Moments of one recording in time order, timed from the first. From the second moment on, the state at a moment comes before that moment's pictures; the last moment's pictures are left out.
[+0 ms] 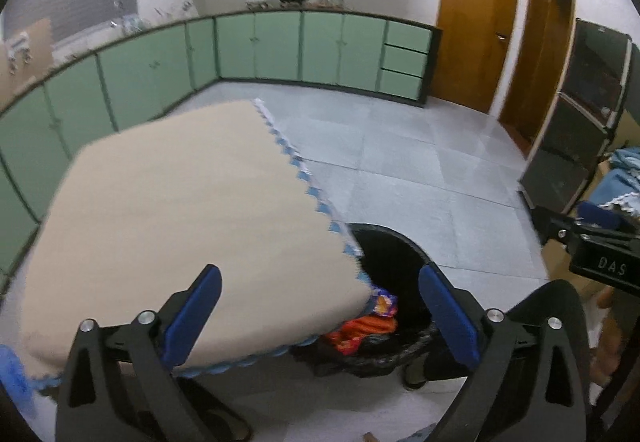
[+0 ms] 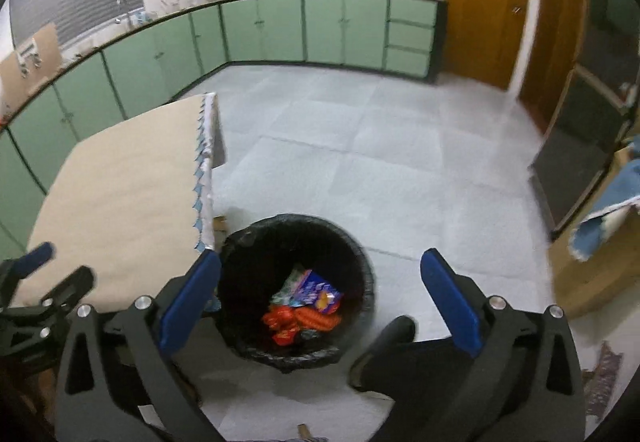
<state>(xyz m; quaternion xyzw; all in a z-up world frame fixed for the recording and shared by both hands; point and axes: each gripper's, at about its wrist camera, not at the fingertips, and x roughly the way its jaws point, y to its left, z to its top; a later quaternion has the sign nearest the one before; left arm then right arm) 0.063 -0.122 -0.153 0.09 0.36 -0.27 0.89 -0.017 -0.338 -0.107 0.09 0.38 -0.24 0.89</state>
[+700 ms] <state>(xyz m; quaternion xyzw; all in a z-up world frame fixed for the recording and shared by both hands) -0.010 -0.043 -0.074 0.06 0.30 -0.18 0.94 -0.073 -0.274 -0.049 0.07 0.31 -0.22 0.92</state>
